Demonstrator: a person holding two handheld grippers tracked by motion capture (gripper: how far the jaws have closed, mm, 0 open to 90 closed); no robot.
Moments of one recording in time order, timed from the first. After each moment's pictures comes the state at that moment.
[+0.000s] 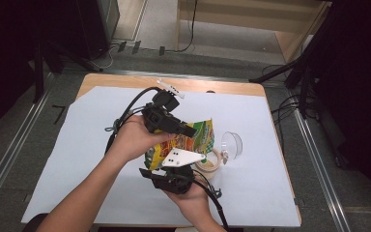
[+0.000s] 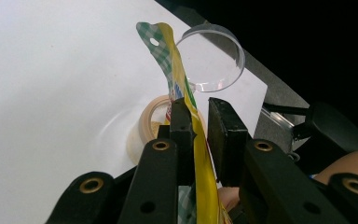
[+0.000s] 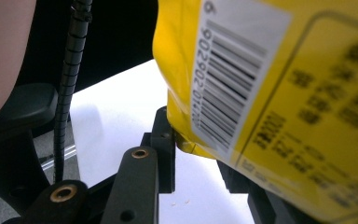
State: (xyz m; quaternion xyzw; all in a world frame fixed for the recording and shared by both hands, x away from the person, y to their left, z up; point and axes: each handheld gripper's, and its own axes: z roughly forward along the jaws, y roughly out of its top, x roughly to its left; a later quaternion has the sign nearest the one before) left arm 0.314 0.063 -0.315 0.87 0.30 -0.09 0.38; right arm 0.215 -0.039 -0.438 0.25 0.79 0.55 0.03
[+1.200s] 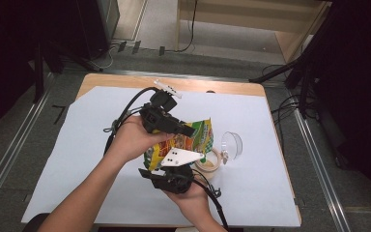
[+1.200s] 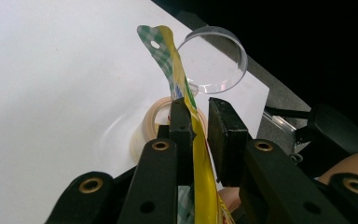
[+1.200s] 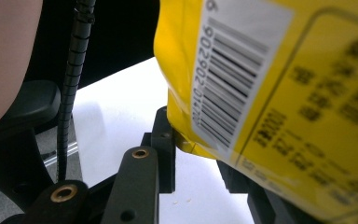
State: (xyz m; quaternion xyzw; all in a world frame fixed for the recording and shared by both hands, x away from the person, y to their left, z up) left arm 0.313 0.067 -0.316 0.87 0.30 -0.08 0.39; right arm 0.216 -0.038 -0.438 0.25 0.80 0.55 0.03
